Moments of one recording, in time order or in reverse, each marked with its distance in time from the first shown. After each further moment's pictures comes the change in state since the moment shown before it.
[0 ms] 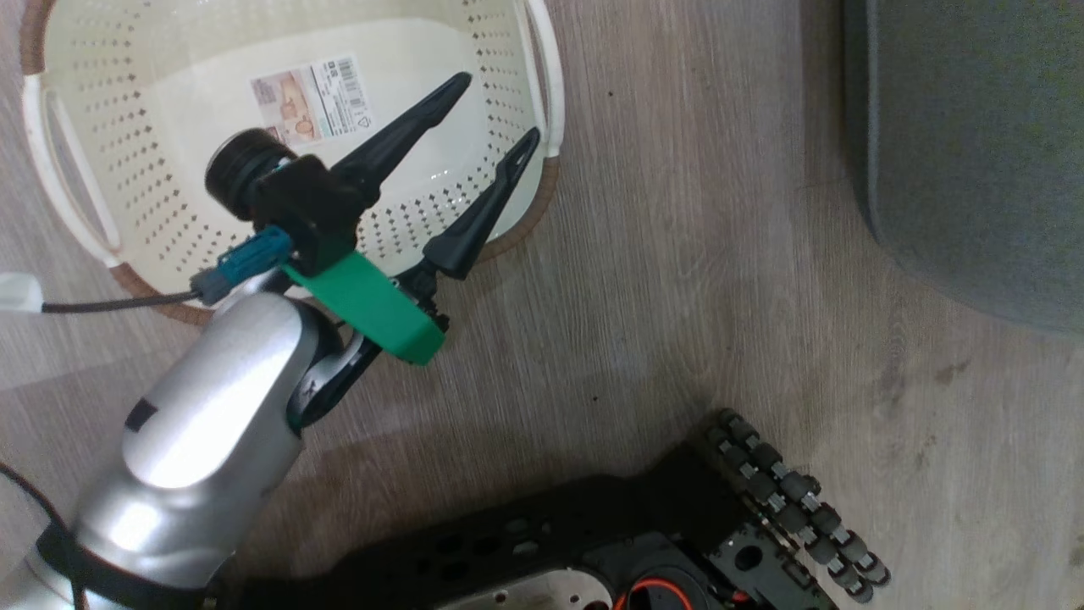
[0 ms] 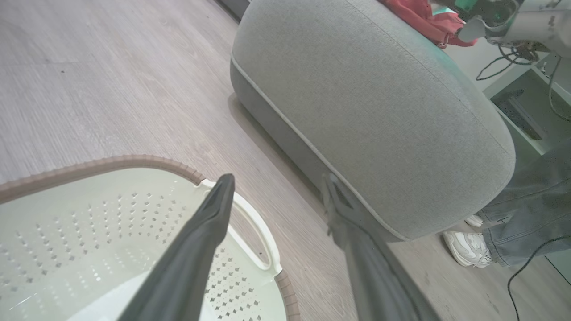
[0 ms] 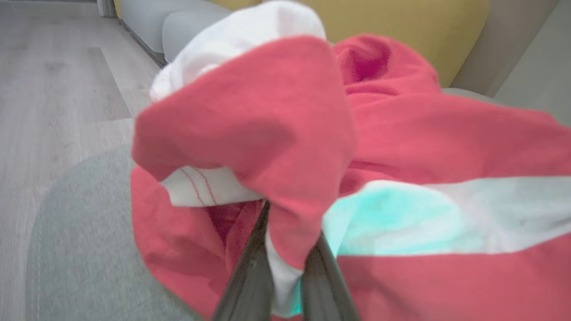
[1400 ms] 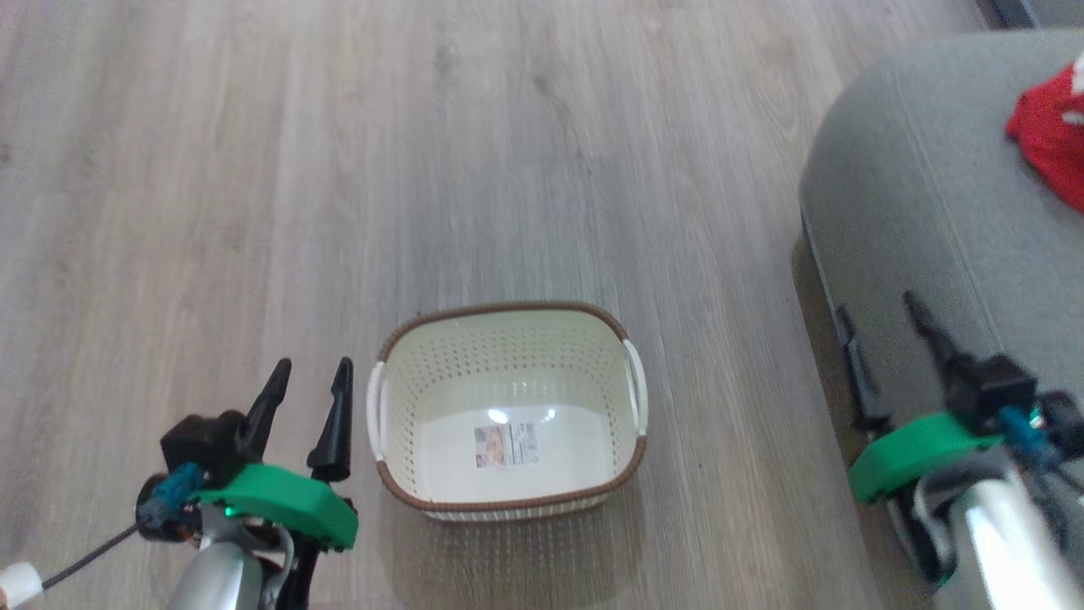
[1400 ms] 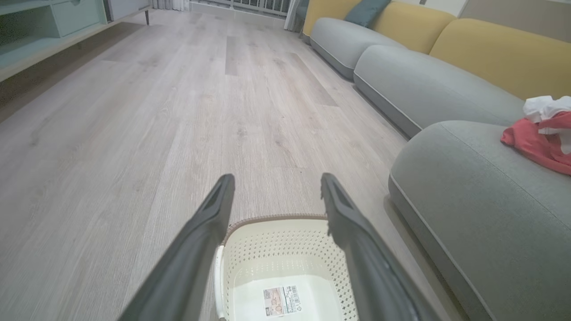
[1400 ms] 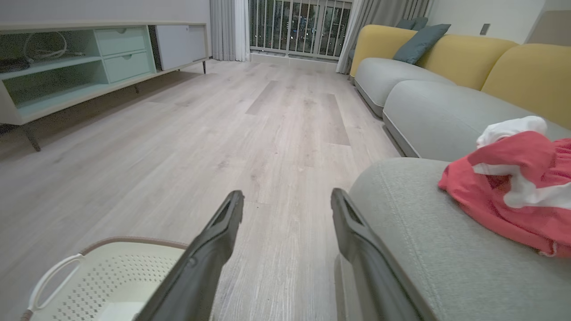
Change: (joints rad) left arm 0.578 -0.261 0.596 0.208 0.204 0.007 0.000; right arm 1.132 0.261 0.572 -0.659 -0.026 0.000 0.000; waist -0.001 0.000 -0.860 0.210
